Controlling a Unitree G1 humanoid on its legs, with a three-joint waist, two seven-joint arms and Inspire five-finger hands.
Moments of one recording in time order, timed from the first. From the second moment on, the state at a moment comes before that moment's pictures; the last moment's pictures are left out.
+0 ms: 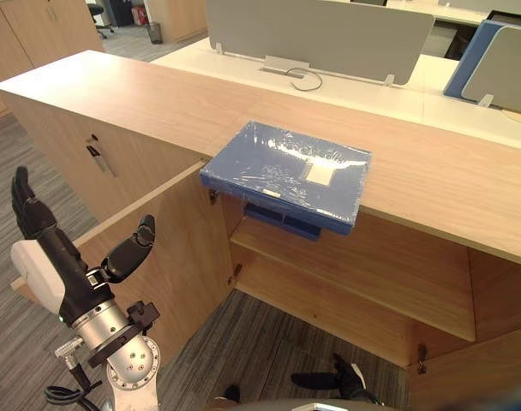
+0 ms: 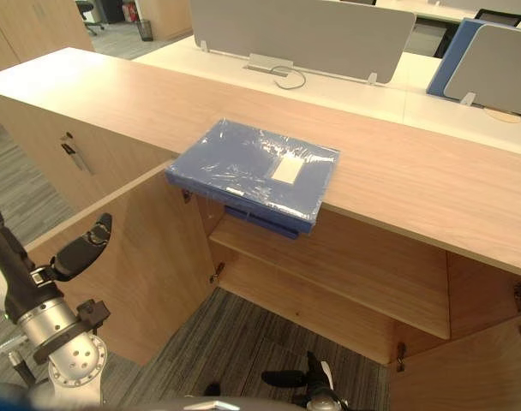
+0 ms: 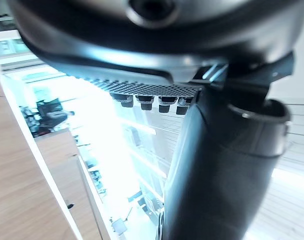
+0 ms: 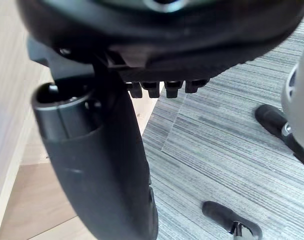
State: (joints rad) left arm 0.35 0.03 0.18 -0.51 0.62 -0.12 0.59; right arm 0.07 0.06 -0.04 1.03 -0.12 0.01 -0.14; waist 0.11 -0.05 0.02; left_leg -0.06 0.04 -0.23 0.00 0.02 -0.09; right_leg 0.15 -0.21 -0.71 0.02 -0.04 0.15
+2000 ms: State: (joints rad) left arm -0.02 0.53 -0.06 0.05 0.95 -0.09 0.44; right arm 0.07 -0.03 -0.06 1.02 -0.19 -0.02 -0.12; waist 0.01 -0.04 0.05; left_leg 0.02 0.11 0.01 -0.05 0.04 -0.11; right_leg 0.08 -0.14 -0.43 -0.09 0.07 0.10
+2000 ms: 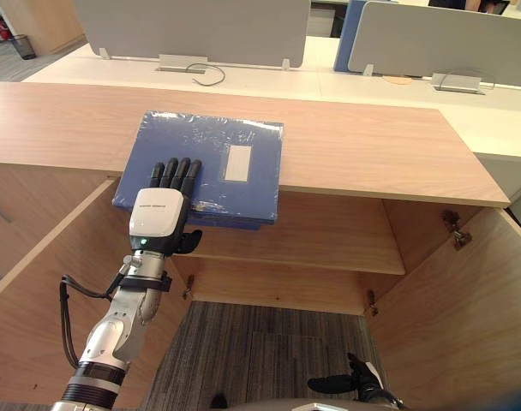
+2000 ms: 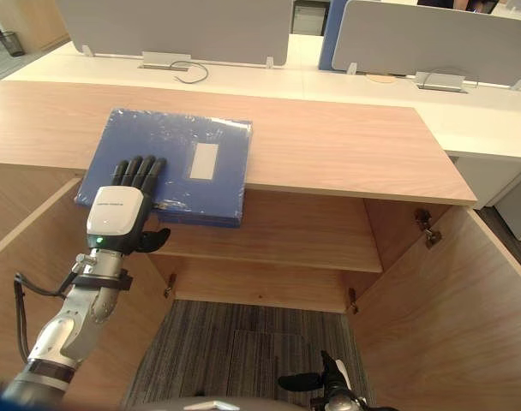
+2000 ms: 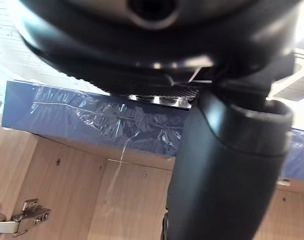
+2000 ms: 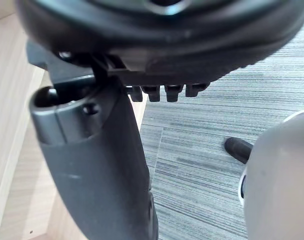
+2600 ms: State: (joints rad) left arm -0.18 0.53 -0.02 0.07 1.01 -0.05 0.54; right arm 0.07 -0.04 -0.10 1.01 -0.19 -0.02 -0.14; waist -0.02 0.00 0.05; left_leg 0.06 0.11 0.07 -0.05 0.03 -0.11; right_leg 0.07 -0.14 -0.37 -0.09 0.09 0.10
